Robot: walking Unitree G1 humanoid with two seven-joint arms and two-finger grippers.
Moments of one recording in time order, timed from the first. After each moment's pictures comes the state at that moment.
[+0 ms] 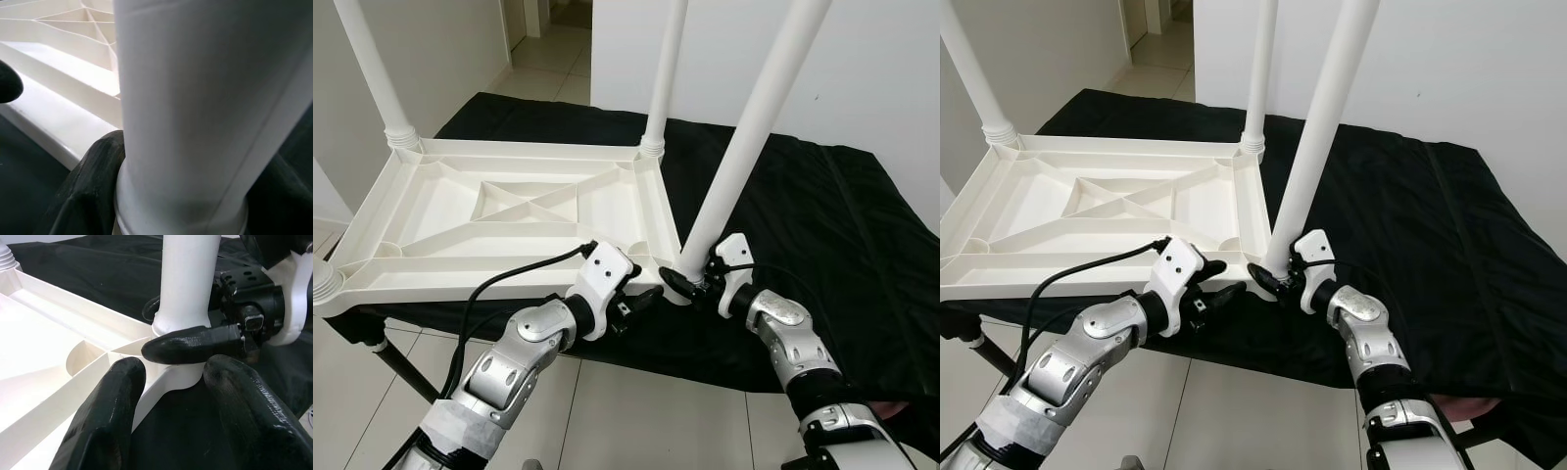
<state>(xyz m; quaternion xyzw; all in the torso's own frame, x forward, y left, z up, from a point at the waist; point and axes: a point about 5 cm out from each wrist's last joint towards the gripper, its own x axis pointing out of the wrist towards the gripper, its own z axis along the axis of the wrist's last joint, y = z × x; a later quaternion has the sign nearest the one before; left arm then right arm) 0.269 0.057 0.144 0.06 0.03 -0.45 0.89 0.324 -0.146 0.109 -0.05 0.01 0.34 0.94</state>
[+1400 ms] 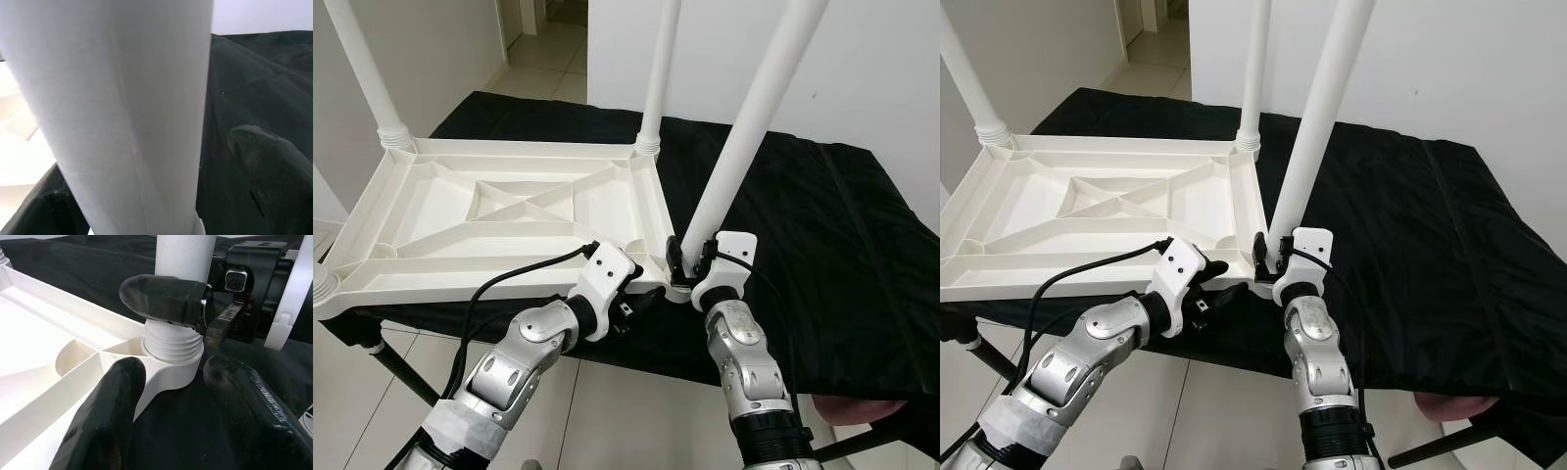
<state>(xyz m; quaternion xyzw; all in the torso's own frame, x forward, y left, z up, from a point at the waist) 0.268 0.054 0.144 0.06 0.03 -0.45 0.89 0.304 -0.122 0.133 0.06 -0.03 0.05 1.00</state>
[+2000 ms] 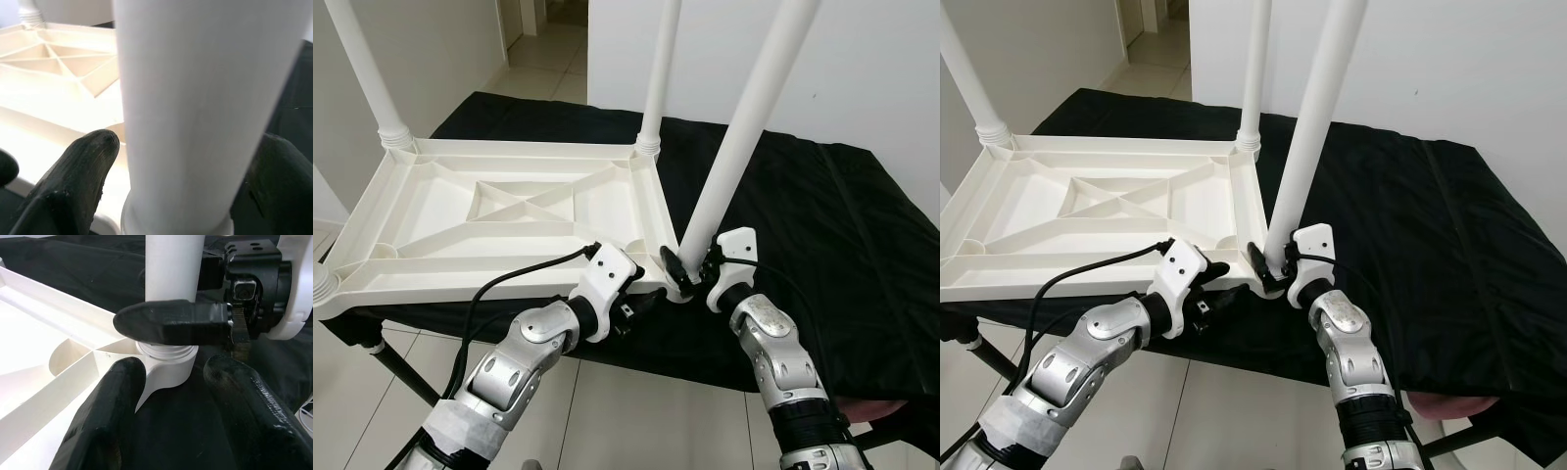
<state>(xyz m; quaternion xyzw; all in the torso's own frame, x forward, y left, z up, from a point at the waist) 0.267 0.054 0.143 0.06 0.03 -0.46 0.89 0.309 -0.135 0.129 -0.02 -0.02 0.25 0.97</state>
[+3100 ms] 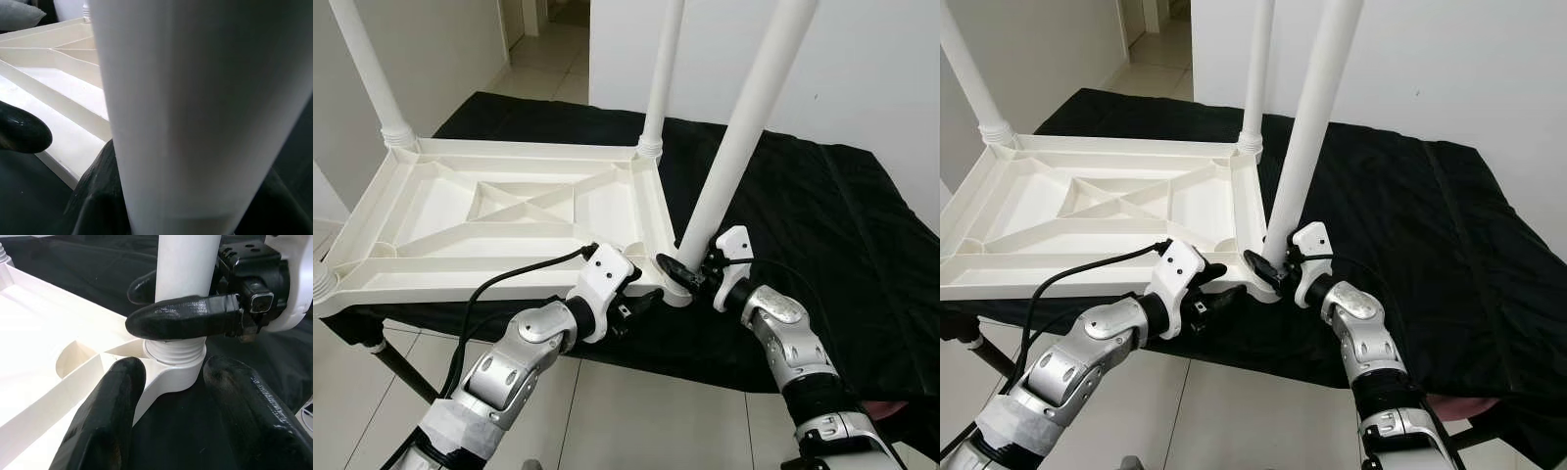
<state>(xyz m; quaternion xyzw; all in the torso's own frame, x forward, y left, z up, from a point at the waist) 0.266 0.054 0.144 0.06 0.03 -0.46 0.89 0.319 -0.144 0.124 -0.04 -0.01 0.37 0.93</state>
